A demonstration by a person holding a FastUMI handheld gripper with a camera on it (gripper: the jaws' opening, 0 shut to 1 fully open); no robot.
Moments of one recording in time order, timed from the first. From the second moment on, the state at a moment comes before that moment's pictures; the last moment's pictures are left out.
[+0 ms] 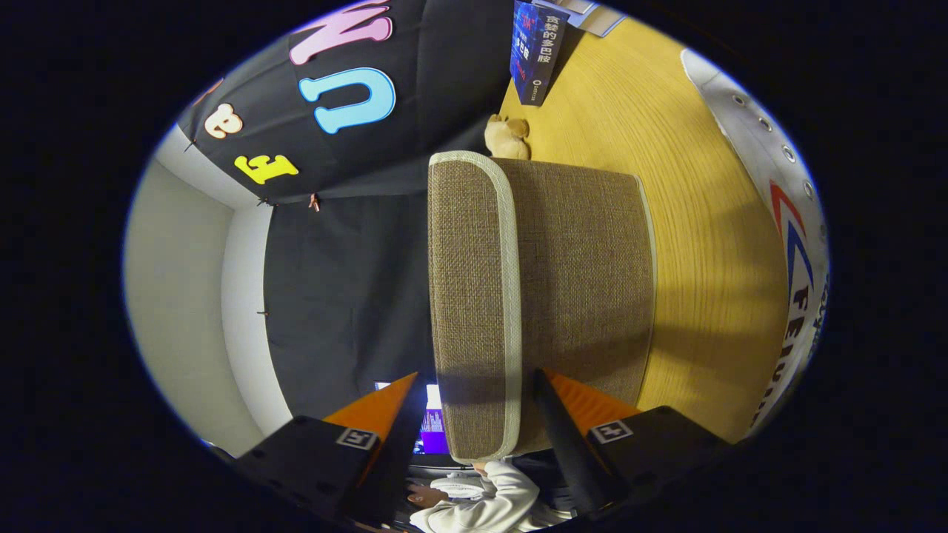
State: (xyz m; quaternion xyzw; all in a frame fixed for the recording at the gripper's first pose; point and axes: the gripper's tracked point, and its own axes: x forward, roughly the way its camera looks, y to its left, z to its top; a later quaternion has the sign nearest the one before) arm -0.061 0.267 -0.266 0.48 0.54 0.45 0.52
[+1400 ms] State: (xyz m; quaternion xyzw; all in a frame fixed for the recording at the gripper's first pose) arm -0.061 0.271 -0.176 0.50 0.54 0.38 0.56
